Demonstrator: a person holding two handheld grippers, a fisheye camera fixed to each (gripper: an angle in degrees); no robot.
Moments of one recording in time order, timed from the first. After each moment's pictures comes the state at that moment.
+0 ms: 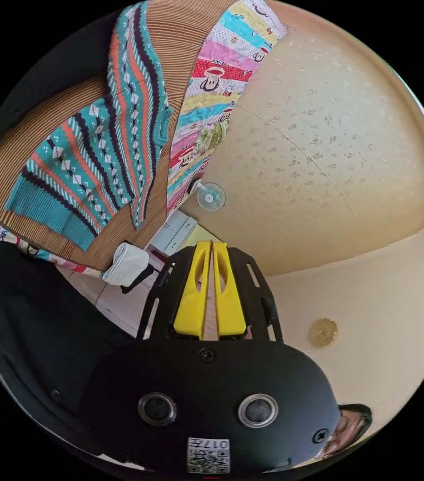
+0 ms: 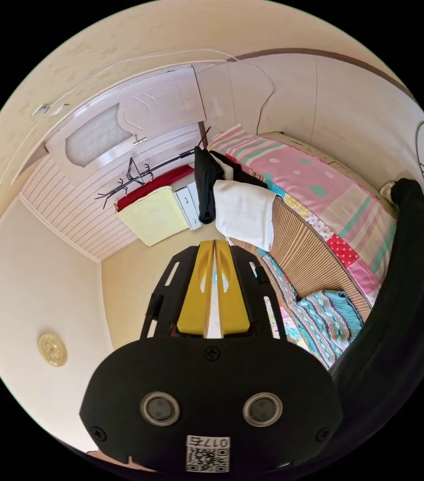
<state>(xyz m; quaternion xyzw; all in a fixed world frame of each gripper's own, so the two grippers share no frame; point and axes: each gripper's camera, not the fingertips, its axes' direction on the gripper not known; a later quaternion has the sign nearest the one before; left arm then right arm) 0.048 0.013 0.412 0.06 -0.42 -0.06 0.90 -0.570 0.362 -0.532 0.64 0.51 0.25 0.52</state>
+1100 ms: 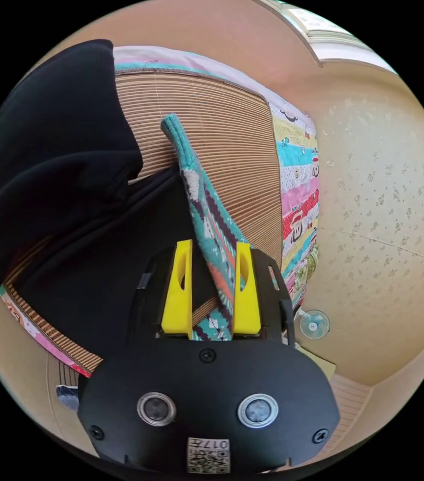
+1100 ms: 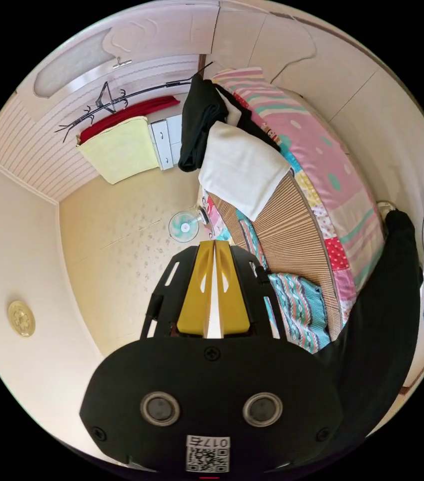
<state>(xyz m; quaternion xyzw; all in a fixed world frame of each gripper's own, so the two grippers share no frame) -0.046 -0.364 0.155 0.34 -0.67 0.07 0.65 -0.612 0.141 -0.517 0.46 0.57 0.37 0.57</state>
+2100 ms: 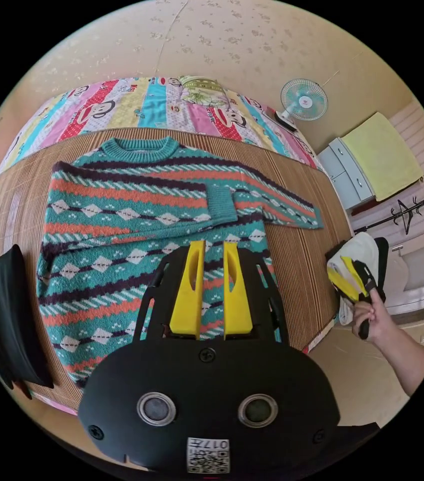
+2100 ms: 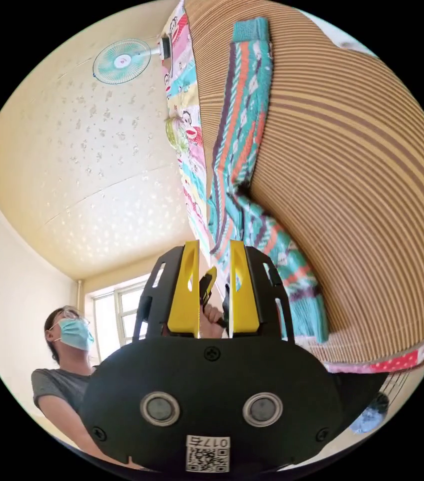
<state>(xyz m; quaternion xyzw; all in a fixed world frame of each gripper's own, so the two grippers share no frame) -0.538 -0.254 0.355 -0.18 -0.82 0.32 0.44 -0.284 0.036 -0.444 0.00 0.52 0.58 0.63</state>
